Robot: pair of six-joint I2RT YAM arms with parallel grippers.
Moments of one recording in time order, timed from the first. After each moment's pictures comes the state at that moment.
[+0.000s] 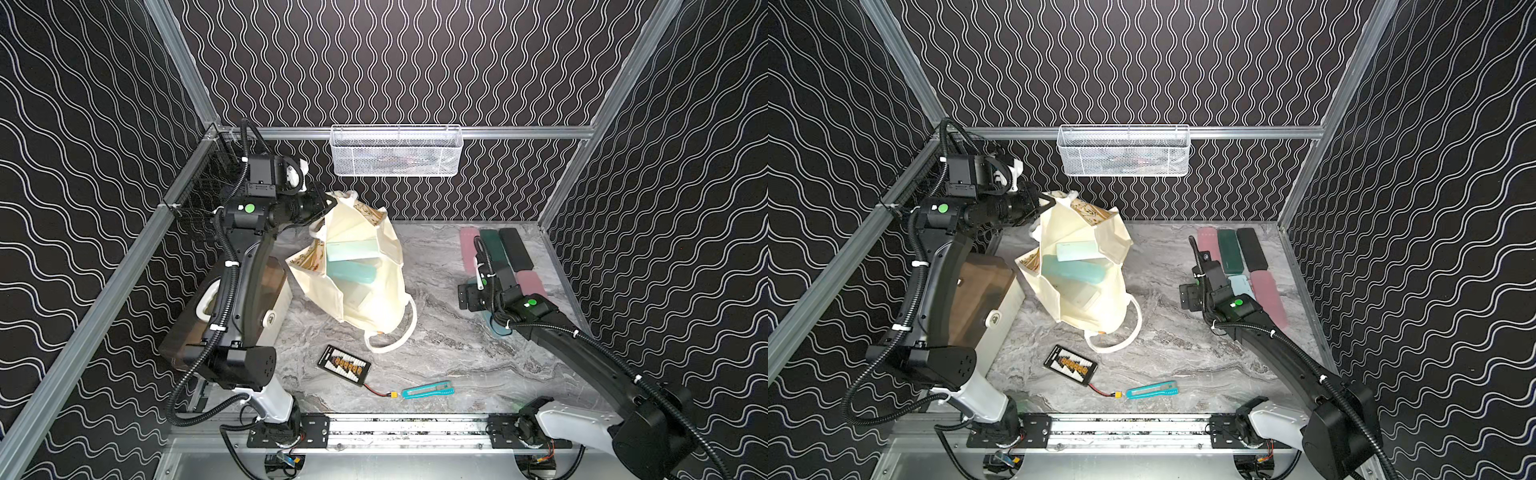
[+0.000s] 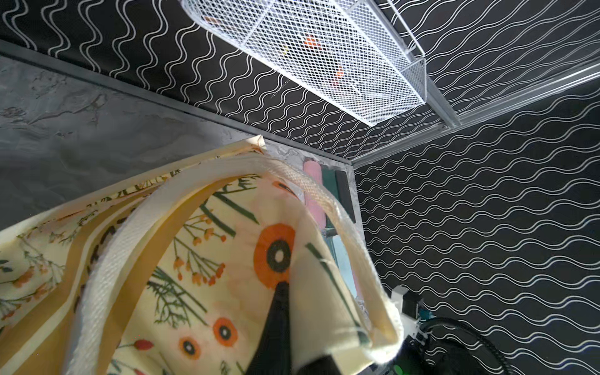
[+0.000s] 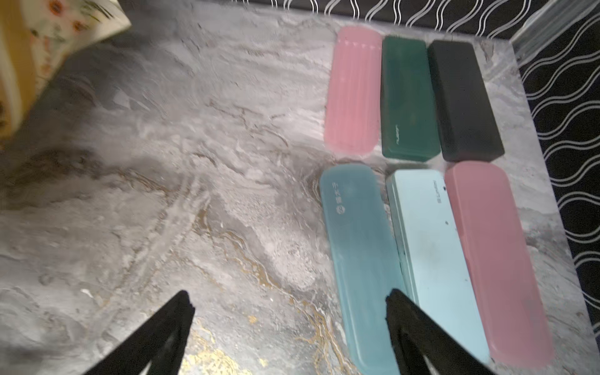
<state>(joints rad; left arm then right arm) 0.00 1.65 2.06 -0.96 0.52 -0.58 0.49 1.20 0.96 -0.52 0.31 0.22</state>
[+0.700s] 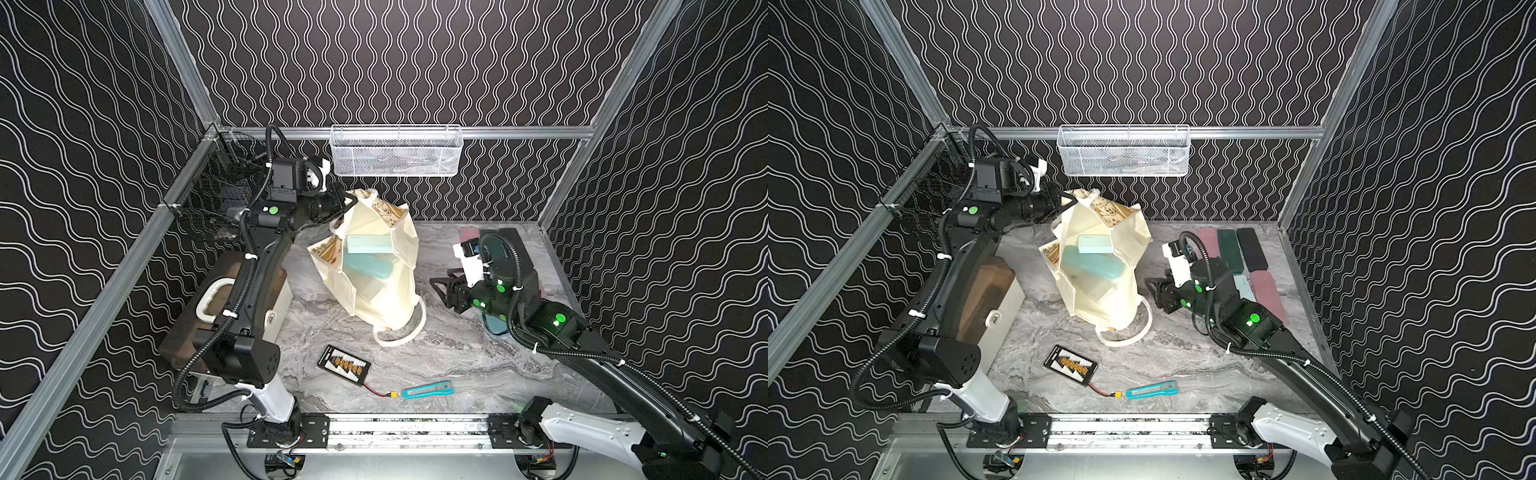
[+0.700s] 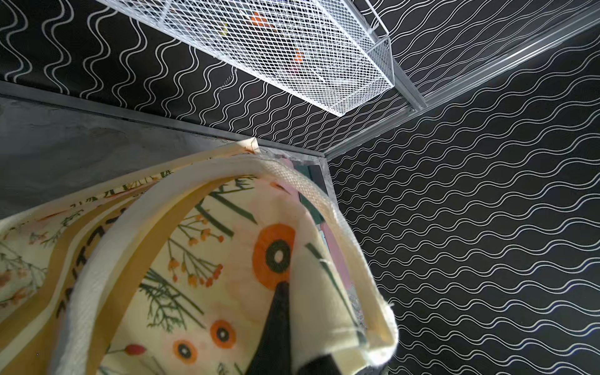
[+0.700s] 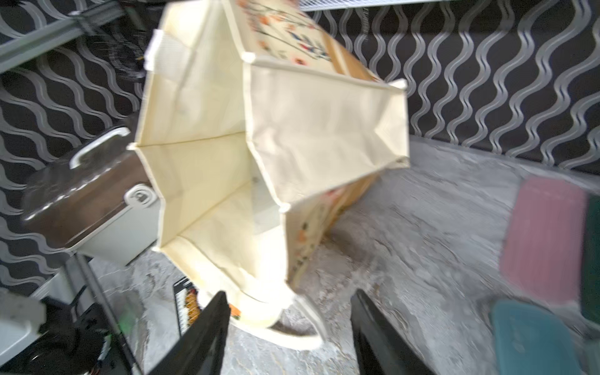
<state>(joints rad) -0.09 1.69 1.97 -0.75 0.57 -0.61 0.79 1.06 1.13 -0.44 0.03 0.23</state>
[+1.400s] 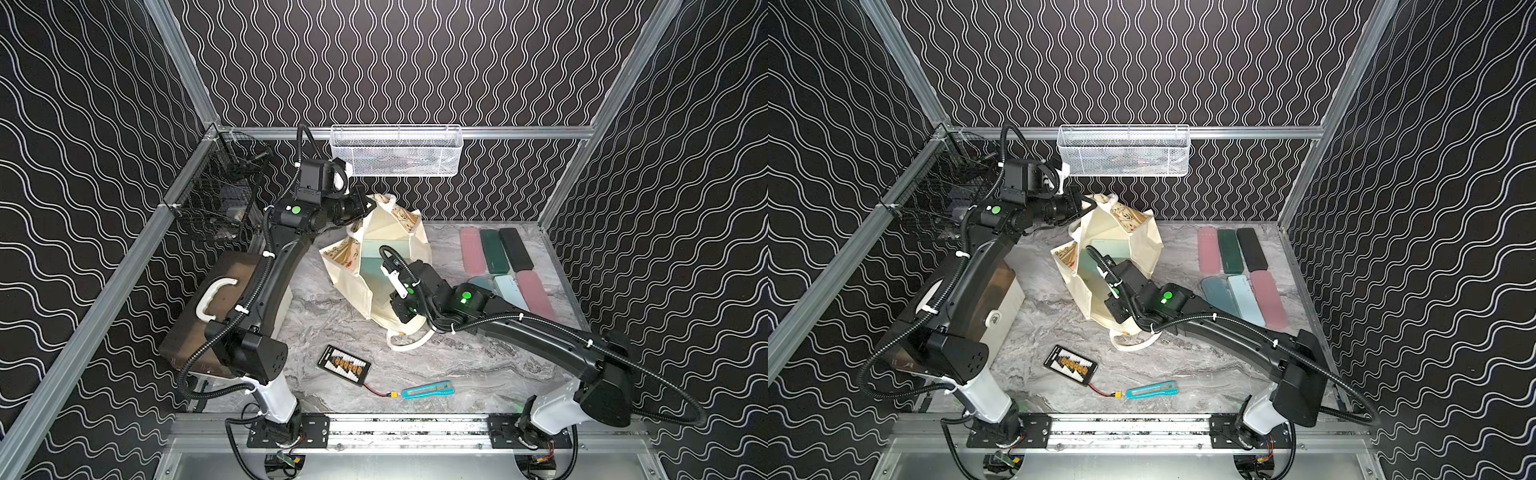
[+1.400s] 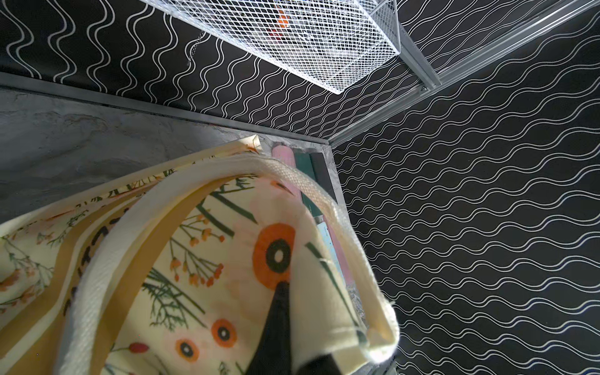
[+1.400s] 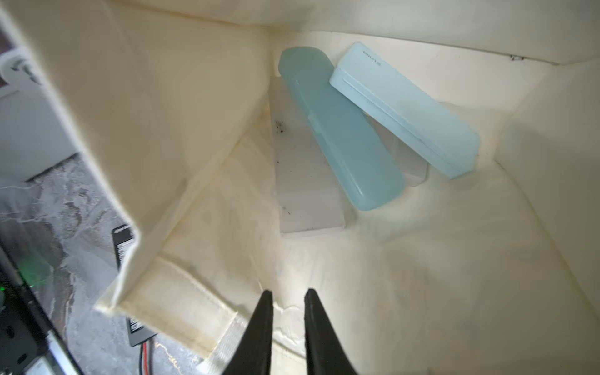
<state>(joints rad) -0.22 1.73 2.02 -0.78 0.44 -0.63 1.00 1.56 1.37 -0.59 0.28 0.14</state>
